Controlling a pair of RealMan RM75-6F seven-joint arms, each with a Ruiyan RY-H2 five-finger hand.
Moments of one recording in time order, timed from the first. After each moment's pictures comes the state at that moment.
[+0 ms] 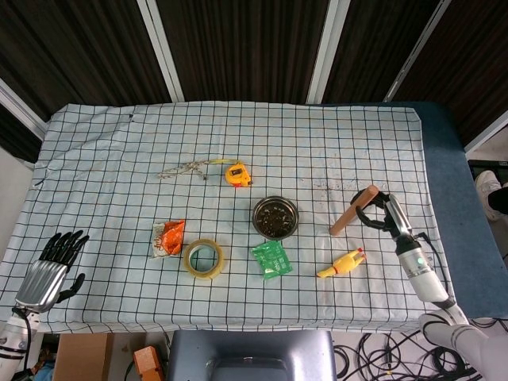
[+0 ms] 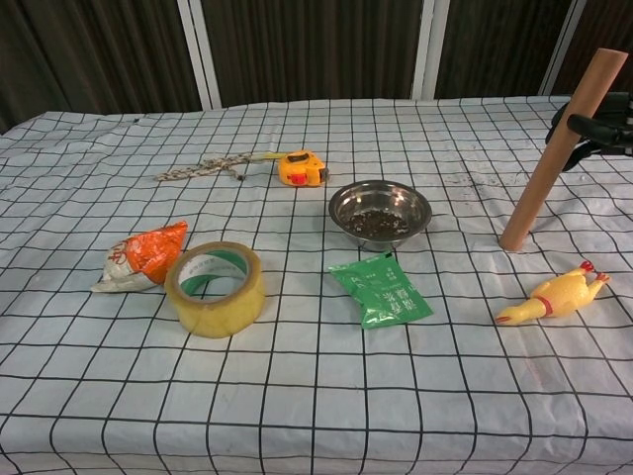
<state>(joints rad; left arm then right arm) -0.22 -1.35 0.04 -1.07 1.62 1.45 -0.23 0.54 -1.63 0.11 -0.74 -1.53 1.14 1.41</state>
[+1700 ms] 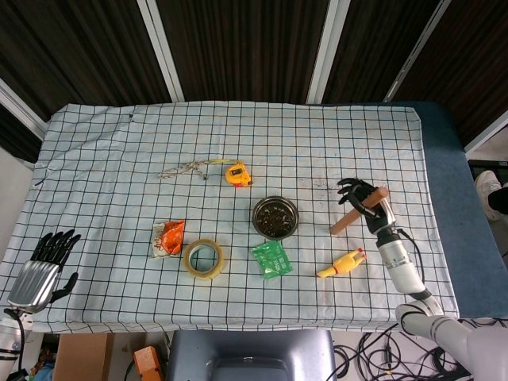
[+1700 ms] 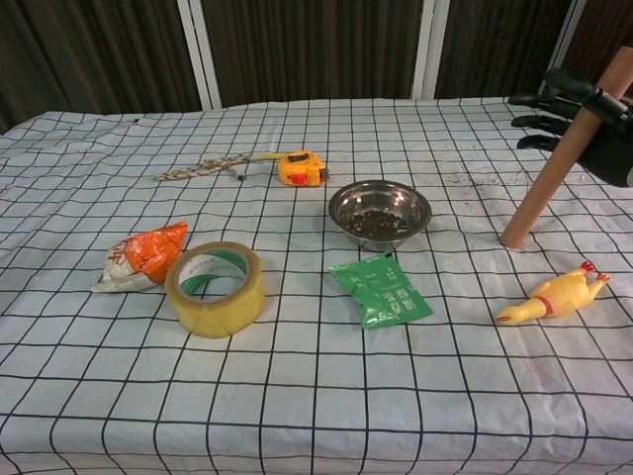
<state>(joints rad) -0.21 -1.35 0.03 -1.04 1.61 1.46 -0.26 0.60 -1.69 0.18 -0.80 -1.45 1.05 1.81</state>
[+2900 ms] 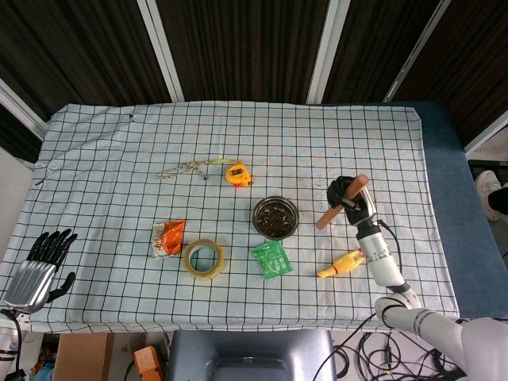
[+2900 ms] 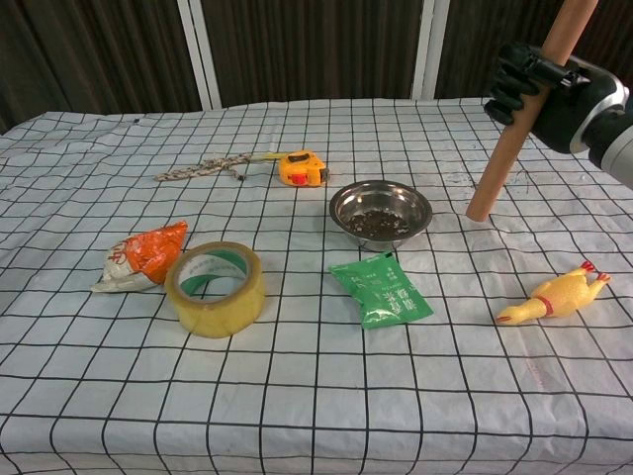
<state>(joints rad) -0.20 -1.35 0.03 -1.03 1.61 1.47 -0.25 0.66 -1.71 0.28 -0.93 -1.45 1.10 1.69</state>
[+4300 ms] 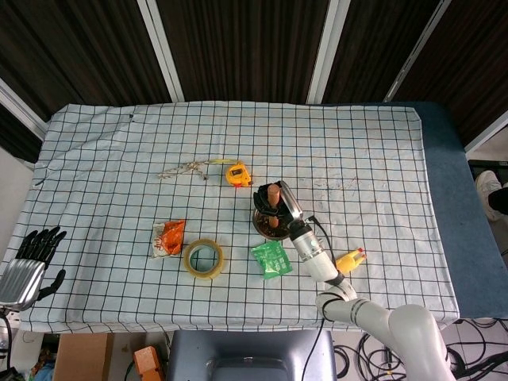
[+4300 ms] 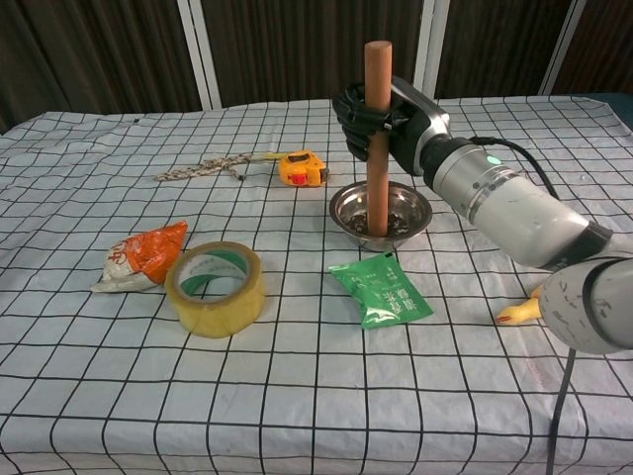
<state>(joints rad) -0.20 -1.36 0.02 -0.94 1.59 1.46 -0.33 0.91 -2.01 0.30 -0.70 -1.43 1.04 1.35</state>
